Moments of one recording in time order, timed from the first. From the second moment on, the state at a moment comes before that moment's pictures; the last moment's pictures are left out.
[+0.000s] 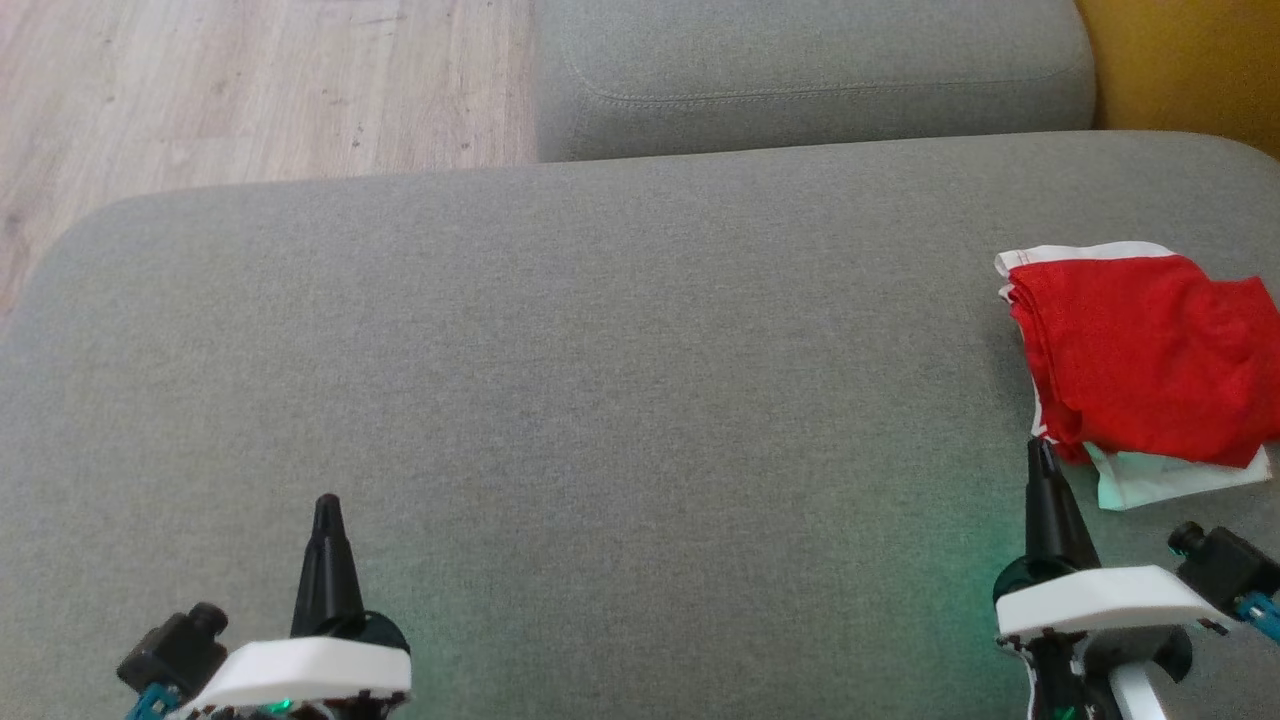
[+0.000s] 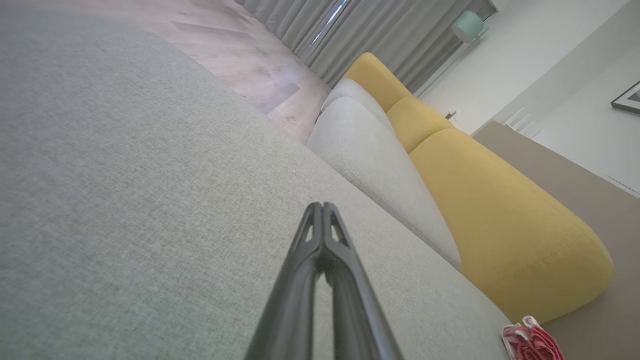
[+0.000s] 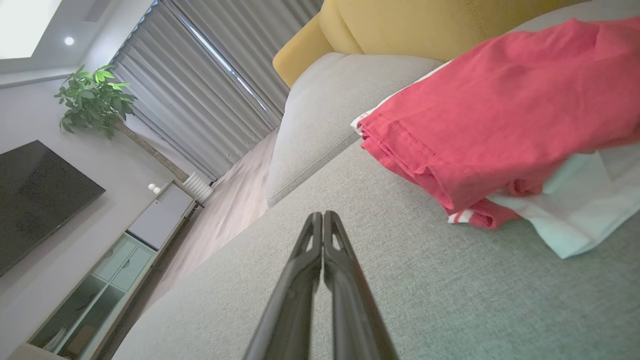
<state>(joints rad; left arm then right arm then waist) 0.03 0.05 -0.12 0.23 -0.81 -0.10 -0.16 -0.01 -0.05 0.05 0.30 0.71 0.12 -0.16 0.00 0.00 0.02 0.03</state>
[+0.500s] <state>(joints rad) 0.02 0.05 -0.09 0.24 -0.95 -0.10 -0.11 -0.01 -0.05 0.03 0.30 0.87 0.12 -0.12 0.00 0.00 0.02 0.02</state>
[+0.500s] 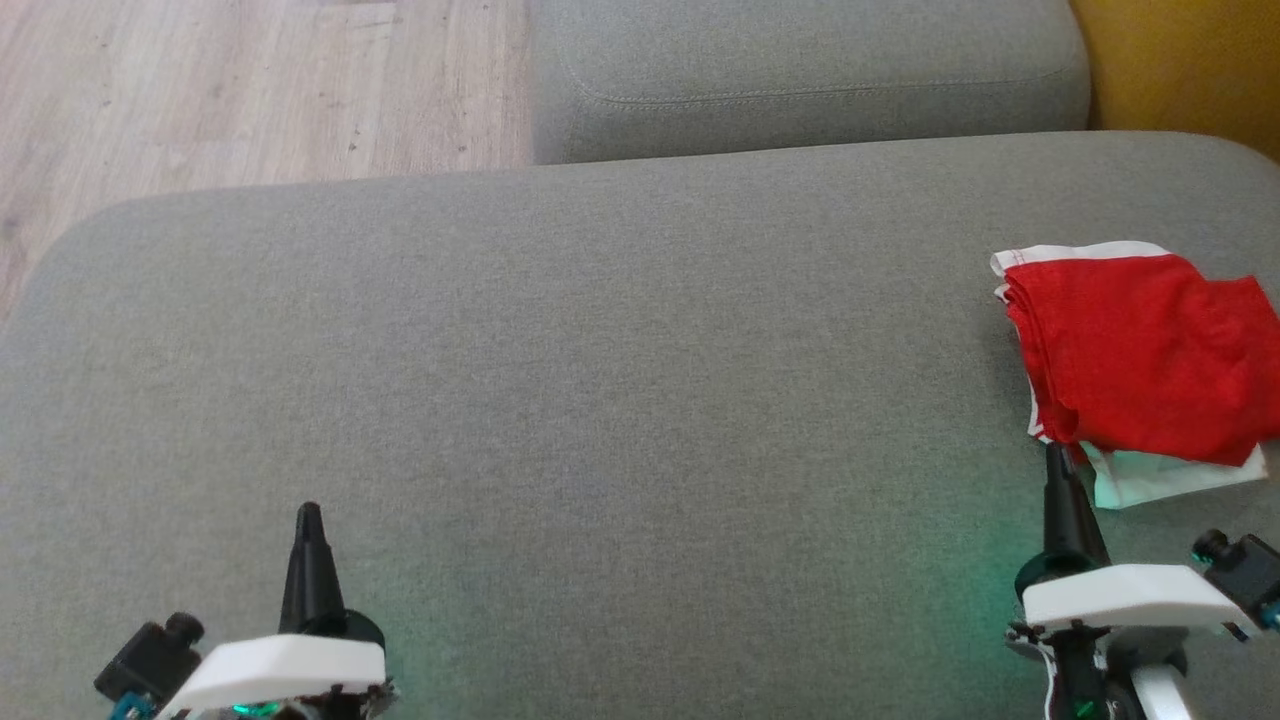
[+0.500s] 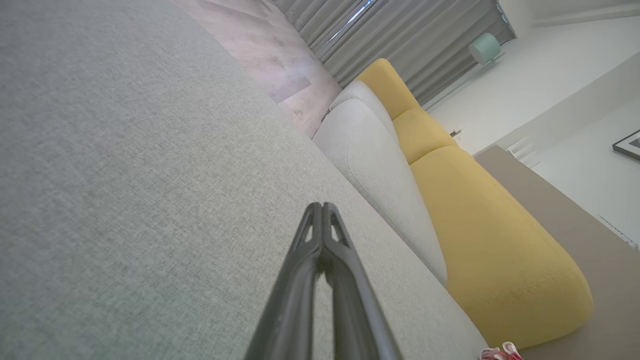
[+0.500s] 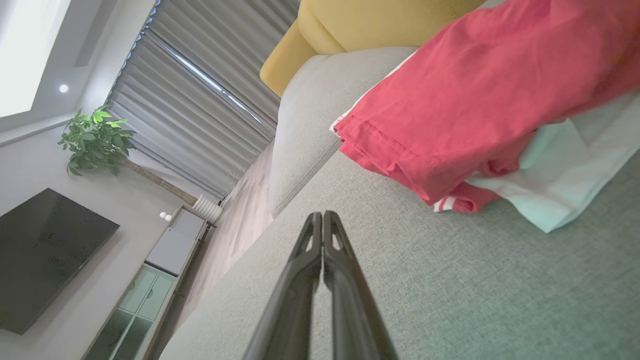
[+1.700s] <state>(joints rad) -0.02 0.05 -0.02 0.25 -1.30 -0.11 -0.01 -0.03 -0.05 -0.04 0.29 1.27 0.12 -0.01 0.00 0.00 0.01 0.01</state>
